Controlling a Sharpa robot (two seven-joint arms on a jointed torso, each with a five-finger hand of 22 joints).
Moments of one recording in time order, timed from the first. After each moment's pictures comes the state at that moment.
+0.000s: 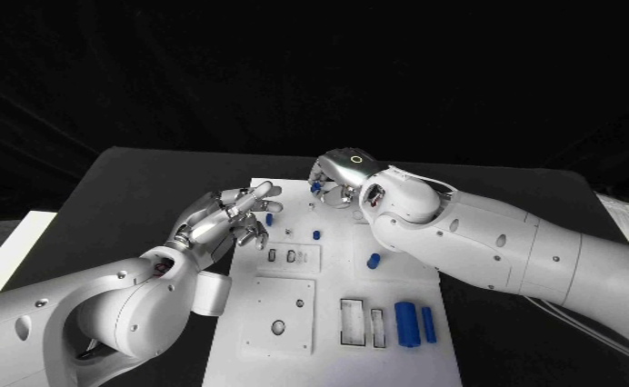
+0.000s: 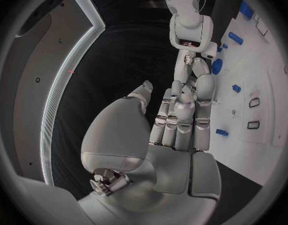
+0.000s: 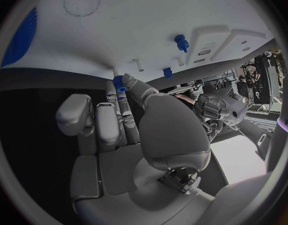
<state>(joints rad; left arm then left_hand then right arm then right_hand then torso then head) 1.18 -1.04 -0.01 1.90 0.06 -0.38 0.47 1.25 -0.05 0.19 0.12 0.06 1.01 0.18 0.08 0.08 1.15 0.11 0.22 0.24 1.33 0.02 1.09 0.99 0.15 1.13 0.13 1.06 0.66 1.26 -0.50 0.06 1.30 -1.81 -0.34 -0.20 1.27 -0.03 0.46 -0.15 0.13 1.15 0.13 0.07 0.11 1.22 0.07 0.06 0.08 1.46 -0.02 1.28 1.02 0.13 1.39 0.07 1.19 0.90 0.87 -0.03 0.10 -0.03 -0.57</state>
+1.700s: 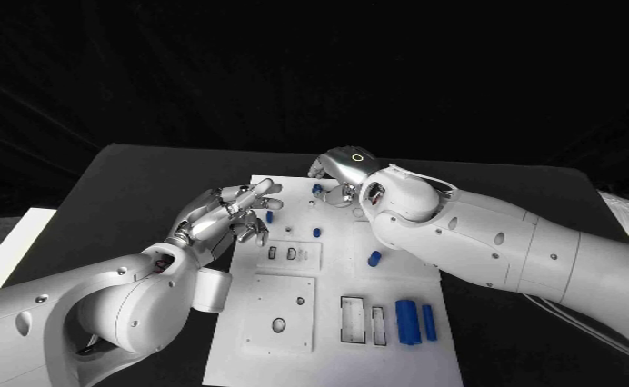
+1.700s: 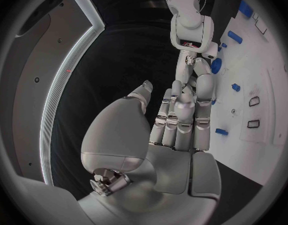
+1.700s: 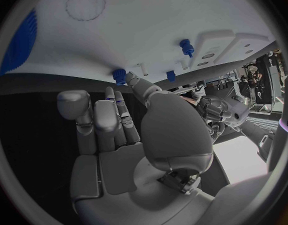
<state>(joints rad) 1.18 -1.04 -0.01 1.90 0.06 -0.38 0.46 1.25 -0.05 0.19 0.12 0.06 1.01 0.18 0.08 0.08 1.14 0.11 0.22 0.24 1.33 0.03 1.08 0.99 0.15 1.12 0.13 1.06 0.65 1.26 -0.50 0.06 1.28 -1.82 -0.34 -0.21 1.25 -0.13 0.46 -0.07 0.06 0.99 0.16 0.06 0.07 1.01 0.11 0.06 0.06 1.46 0.00 1.21 0.90 0.13 1.34 0.10 1.13 0.78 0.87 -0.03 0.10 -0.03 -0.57</state>
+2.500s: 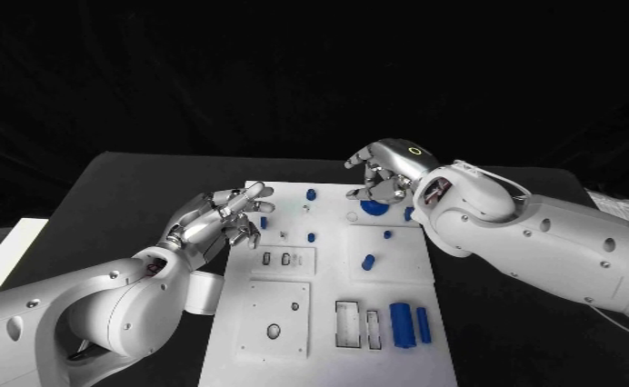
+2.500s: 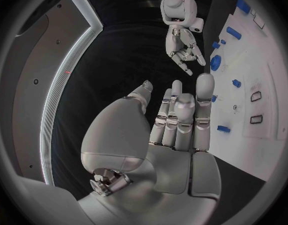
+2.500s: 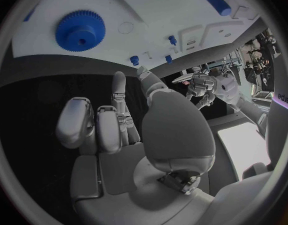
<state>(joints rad) 1.18 -1.06 -0.01 1.88 0.07 -0.38 0.46 1.25 -0.05 0.19 0.12 0.06 1.01 0.18 0.08 0.08 1.14 0.11 0.22 0.24 1.33 0.03 1.08 0.99 0.15 1.12 0.13 1.06 0.65 1.28 -0.81 0.08 1.56 -1.64 -0.39 -0.22 1.28 -0.18 0.09 0.09 0.18 0.91 0.13 0.07 0.07 1.41 0.04 0.61 0.55 1.47 -0.04 1.39 1.19 0.10 1.42 0.06 1.29 1.03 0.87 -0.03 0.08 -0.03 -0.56</state>
